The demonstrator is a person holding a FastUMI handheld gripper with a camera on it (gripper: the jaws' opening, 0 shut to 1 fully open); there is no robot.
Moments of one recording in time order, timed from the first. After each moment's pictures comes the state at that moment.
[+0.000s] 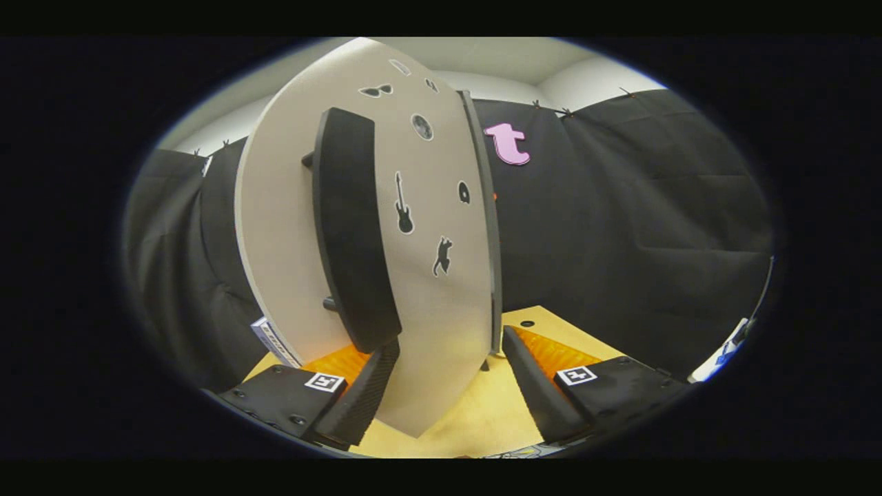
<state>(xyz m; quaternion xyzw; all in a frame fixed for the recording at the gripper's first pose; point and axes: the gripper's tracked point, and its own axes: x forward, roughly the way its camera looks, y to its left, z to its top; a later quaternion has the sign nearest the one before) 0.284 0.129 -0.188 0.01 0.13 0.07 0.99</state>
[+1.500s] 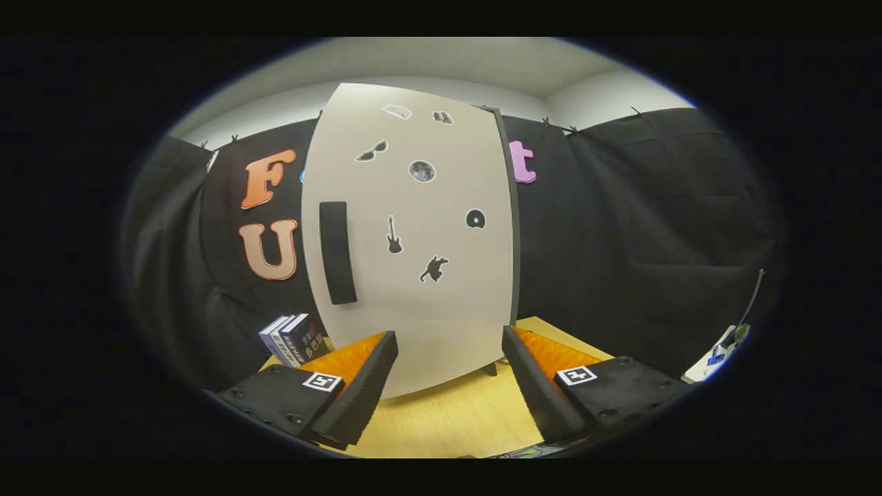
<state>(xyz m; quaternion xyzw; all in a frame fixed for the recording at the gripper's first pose) 0.199 0.107 -0.139 -0.01 0.09 0.06 0.99</state>
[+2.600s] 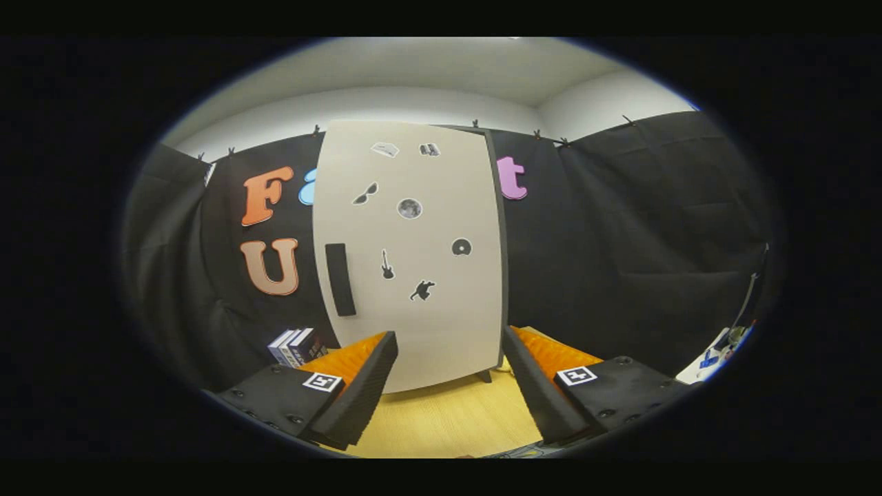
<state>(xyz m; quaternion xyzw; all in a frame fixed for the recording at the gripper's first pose) 0.153 0.080 -0.093 0.00 0.06 0.05 1.00</state>
